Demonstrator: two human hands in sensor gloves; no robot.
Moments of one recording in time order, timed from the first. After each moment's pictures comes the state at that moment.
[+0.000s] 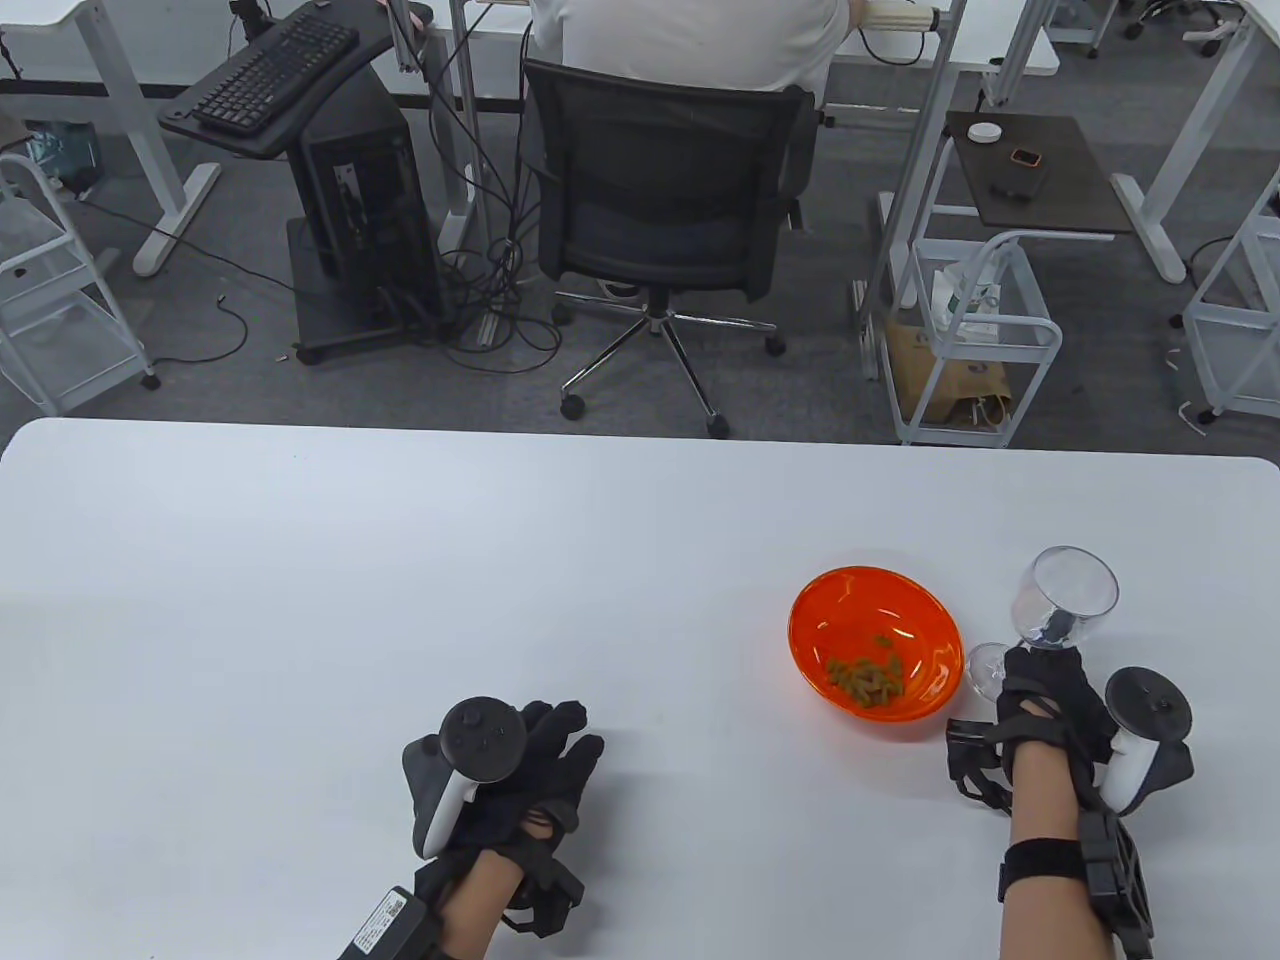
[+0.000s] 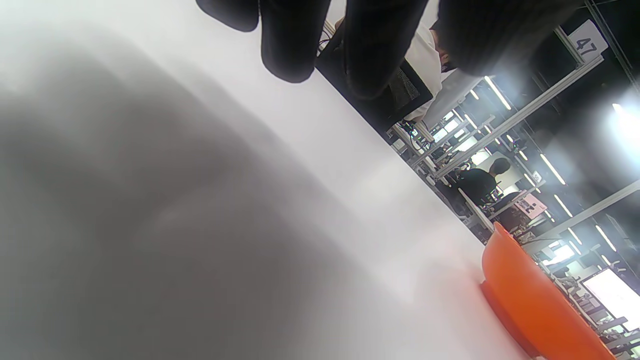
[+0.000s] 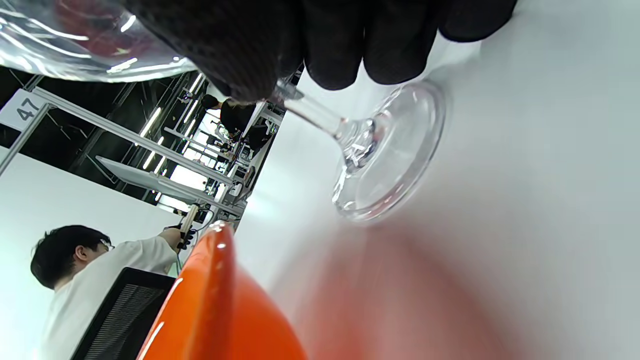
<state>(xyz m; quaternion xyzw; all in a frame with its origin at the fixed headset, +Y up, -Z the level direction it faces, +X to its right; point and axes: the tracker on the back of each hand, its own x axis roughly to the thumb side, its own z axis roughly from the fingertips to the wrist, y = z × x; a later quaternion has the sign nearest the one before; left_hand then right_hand) -0.160 -0.751 -0.315 -0.10 0.03 0.35 0.93 0.379 -0.773 -0.360 -0.36 -0.10 0.76 0.53</state>
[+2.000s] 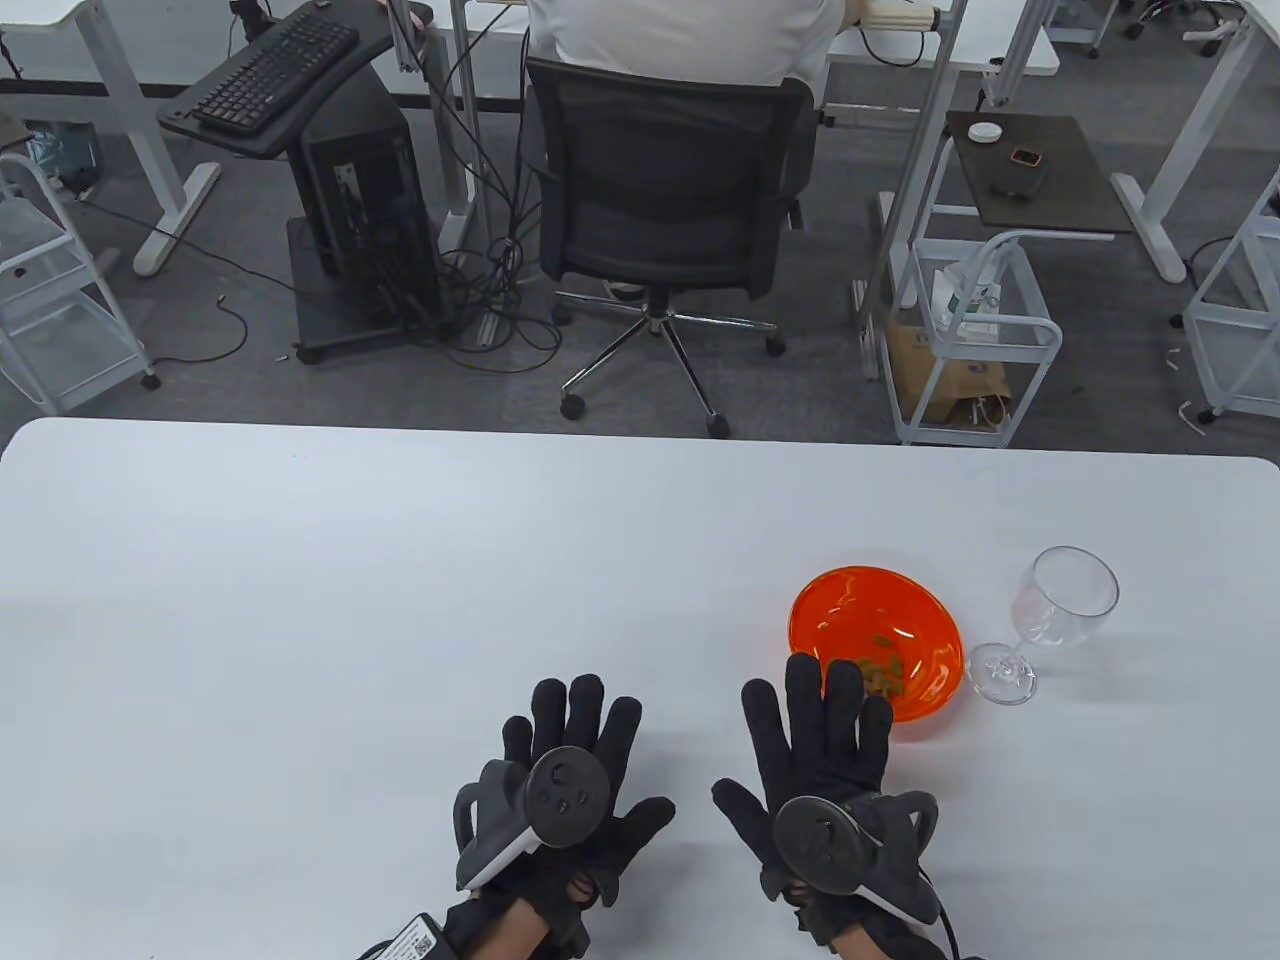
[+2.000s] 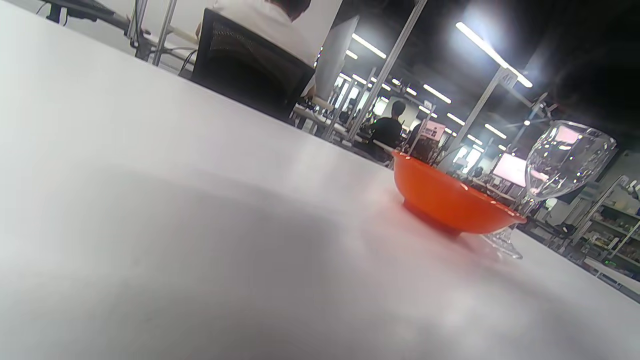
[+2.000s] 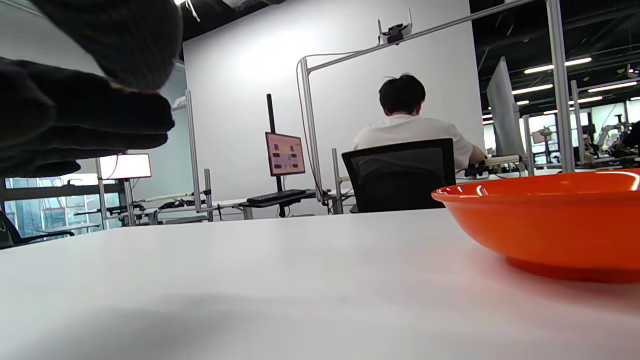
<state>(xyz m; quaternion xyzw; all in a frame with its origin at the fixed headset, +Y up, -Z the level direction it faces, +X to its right) -0.107 -0.722 -0.282 -0.03 -0.14 0.19 0.97 0.131 -0.695 -0.258 0.16 -0.15 0.97 0.13</state>
